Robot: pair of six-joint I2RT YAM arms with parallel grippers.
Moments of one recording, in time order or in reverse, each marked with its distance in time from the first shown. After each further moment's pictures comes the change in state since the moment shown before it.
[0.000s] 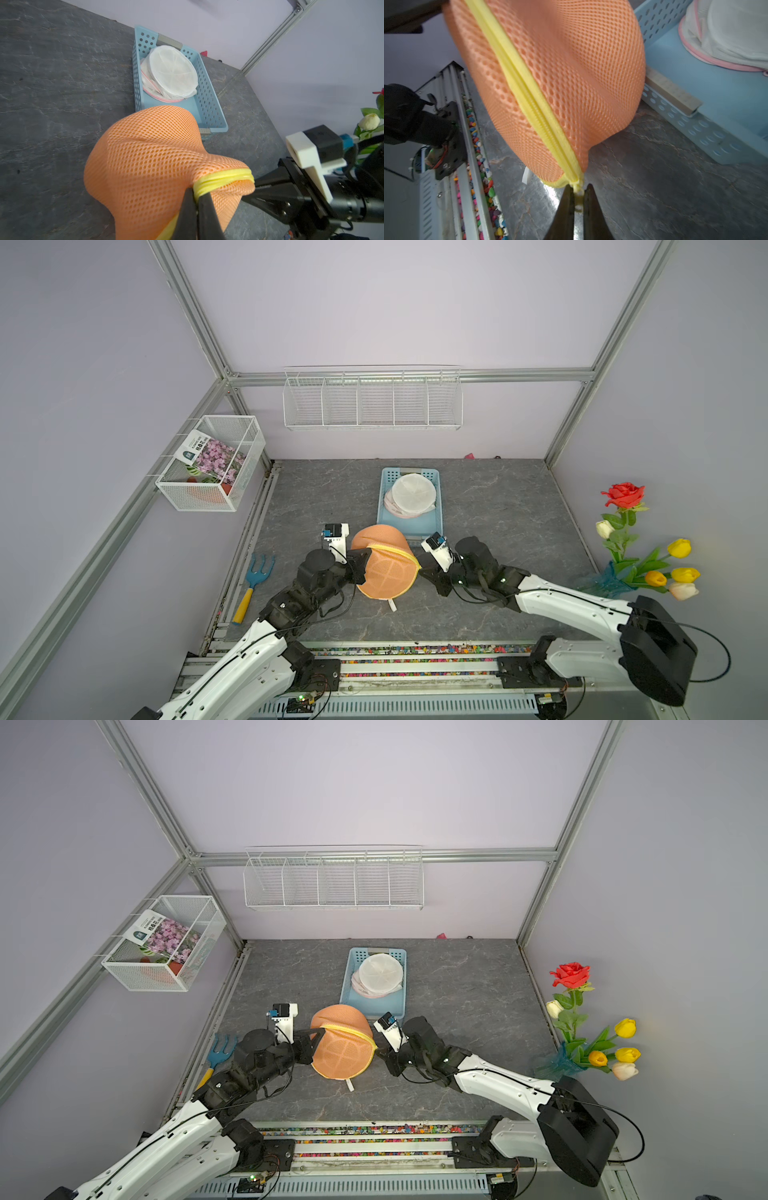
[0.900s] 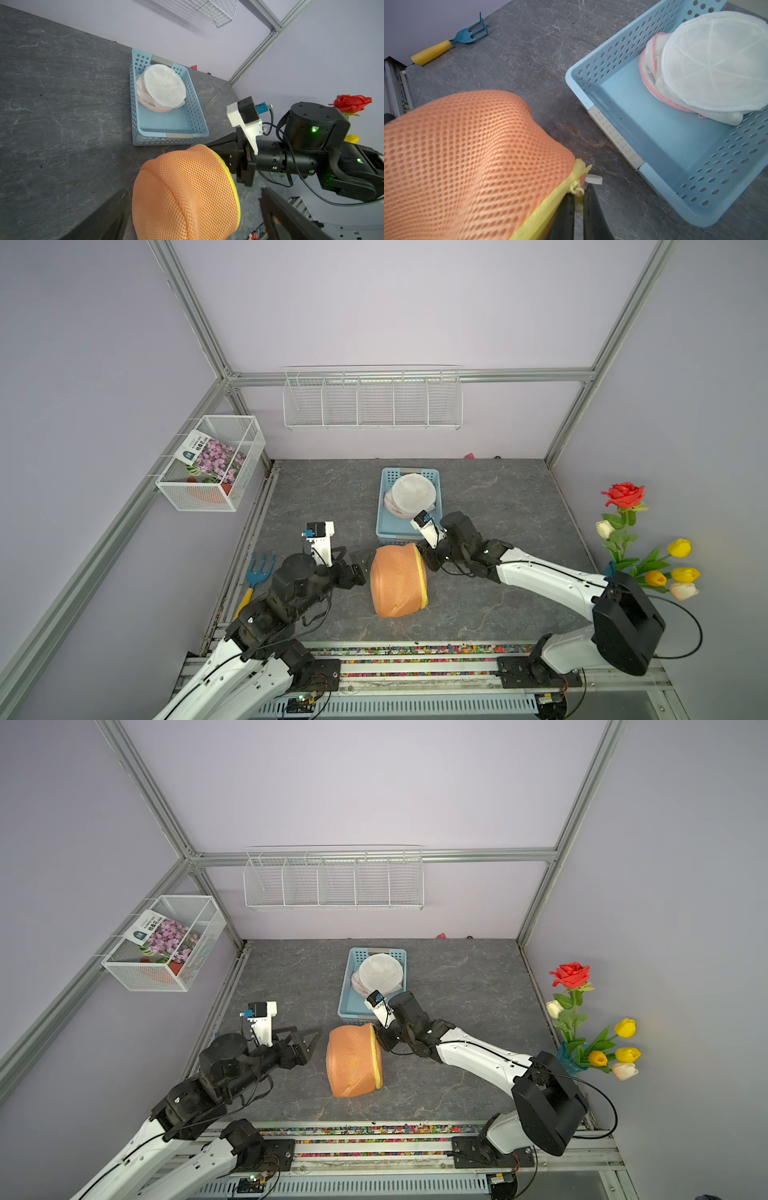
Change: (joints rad) left arm -0.043 -0.061 0.254 -0.289 -0.039 -0.023; right arm -0.047 0.180 0.265 -0.140 0.073 -0.135
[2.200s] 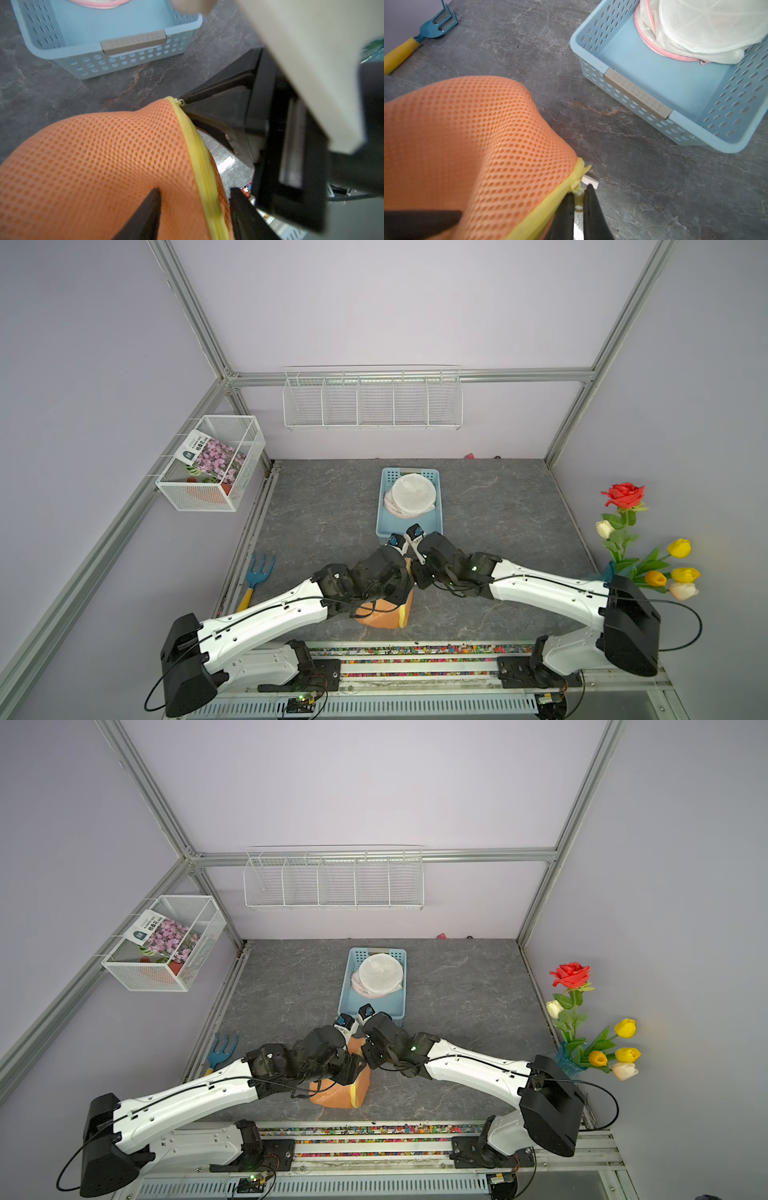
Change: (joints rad) left arm -0.371 0.537 0.151 -0.154 -0.101 0.048; right arm 0.246 -0.010 0.059 -0.193 0.322 0.330
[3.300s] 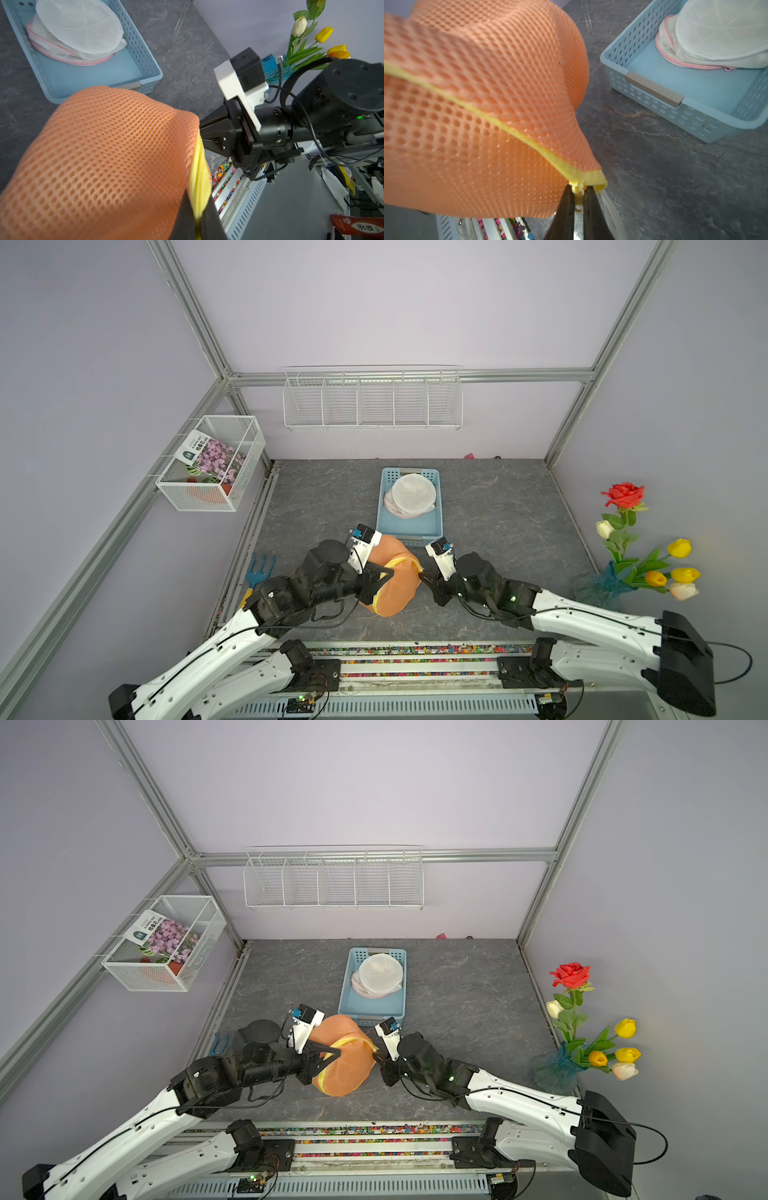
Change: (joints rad) left arm 0.191 -0.349 0.000 -0.010 0.290 0.104; right arm 0.006 -0.358 -0.359 0.281 -0.122 0.041
